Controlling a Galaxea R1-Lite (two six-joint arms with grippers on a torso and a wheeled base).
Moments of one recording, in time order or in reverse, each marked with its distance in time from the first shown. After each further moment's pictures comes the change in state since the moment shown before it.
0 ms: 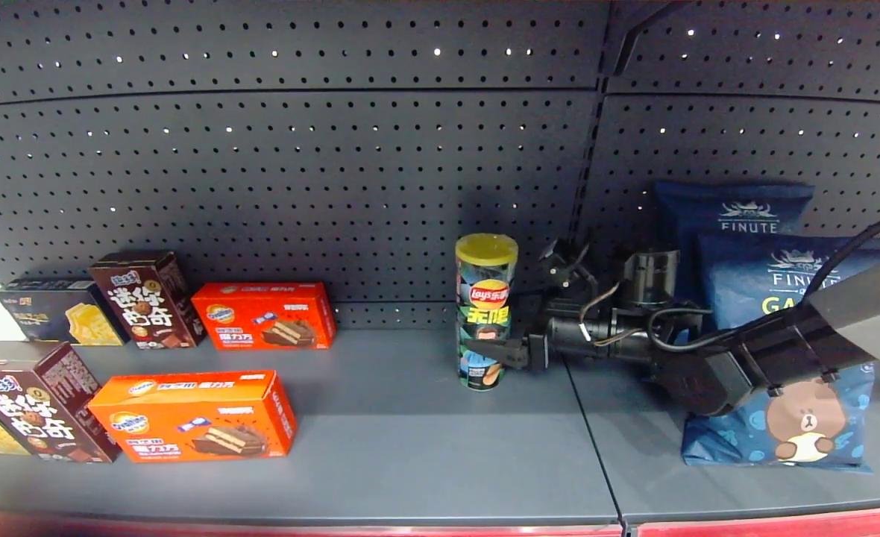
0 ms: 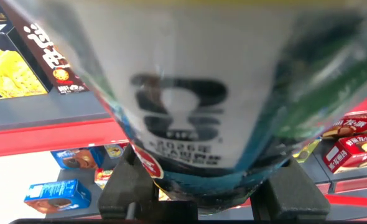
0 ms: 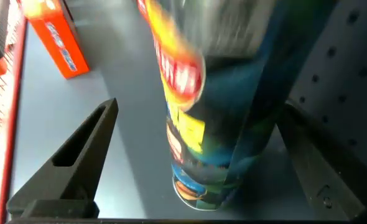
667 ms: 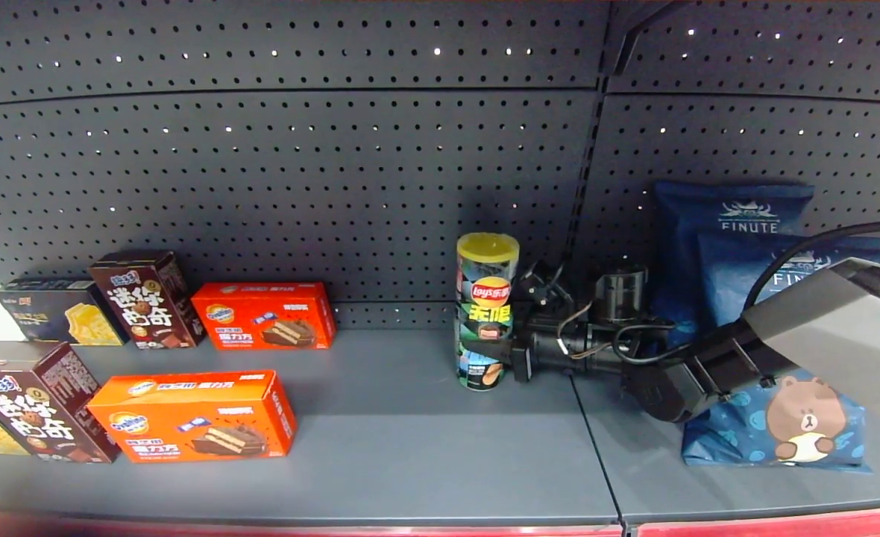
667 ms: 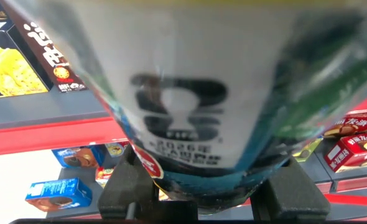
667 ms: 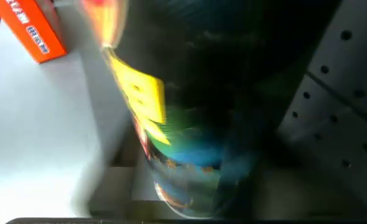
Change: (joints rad) left arm 0.000 0.000 0.004 0.000 0.004 0.002; right arm 0.006 0.116 -0.052 -0.037 -0.011 0.012
